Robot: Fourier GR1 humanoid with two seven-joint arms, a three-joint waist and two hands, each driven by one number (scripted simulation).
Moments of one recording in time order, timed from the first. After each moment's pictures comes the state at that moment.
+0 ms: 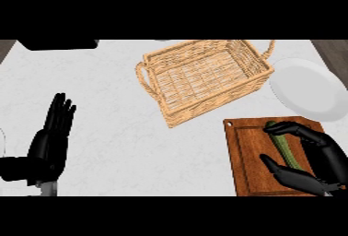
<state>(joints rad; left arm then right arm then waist) 0.03 0.28 -0.12 -1.68 0.22 0.31 -0.04 0.07 -0.45 0.16 -1.80 -0.15 0.01 -0.23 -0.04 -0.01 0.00</state>
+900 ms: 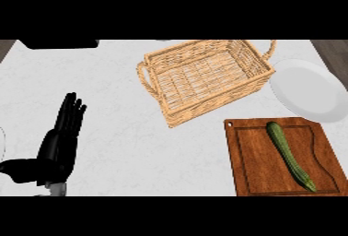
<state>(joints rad) 0.03 0.25 -0.17 -1.70 0.20 0.31 -0.02 0.32 -0.87 -0.08 -2.23 0.27 -0.02 0.59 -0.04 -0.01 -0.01</state>
